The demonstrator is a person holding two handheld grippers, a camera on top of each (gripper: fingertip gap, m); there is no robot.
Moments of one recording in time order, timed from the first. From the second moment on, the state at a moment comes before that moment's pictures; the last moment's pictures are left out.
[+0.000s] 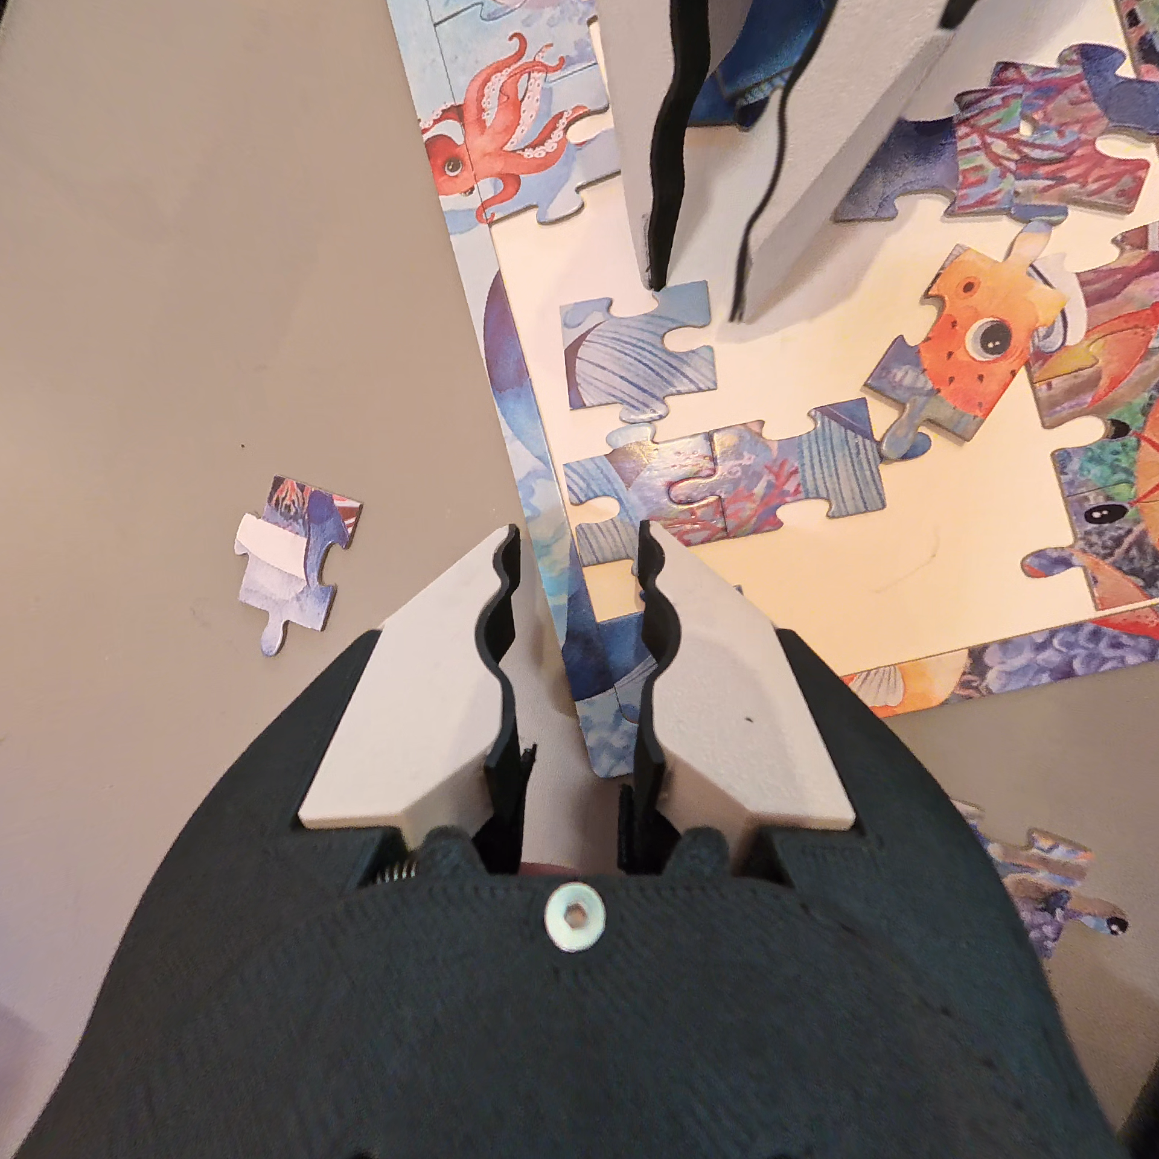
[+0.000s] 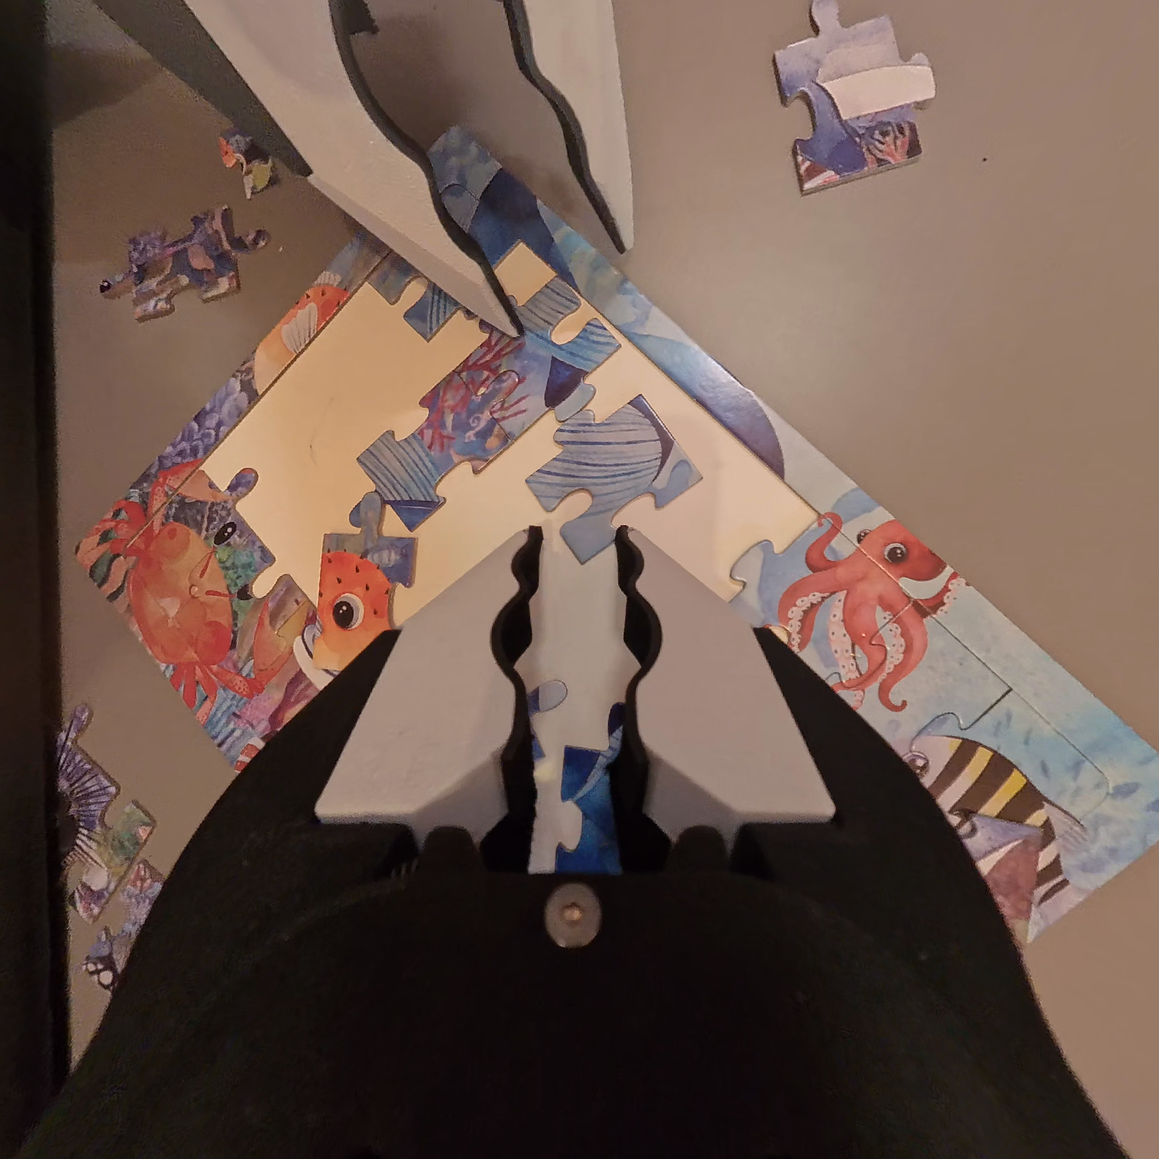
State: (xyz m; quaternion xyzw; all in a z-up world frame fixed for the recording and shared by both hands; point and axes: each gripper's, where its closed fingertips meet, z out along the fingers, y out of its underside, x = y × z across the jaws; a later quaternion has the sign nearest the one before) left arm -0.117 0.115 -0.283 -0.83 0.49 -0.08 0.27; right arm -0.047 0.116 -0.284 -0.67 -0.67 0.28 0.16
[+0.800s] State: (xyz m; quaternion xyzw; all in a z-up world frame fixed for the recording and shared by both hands) left arm -0.098 0.090 -0.286 -0.80 0.53 -0.13 0.25; right arm -0.048 0.116 -0.285 -0.67 -0.68 0.26 0.17
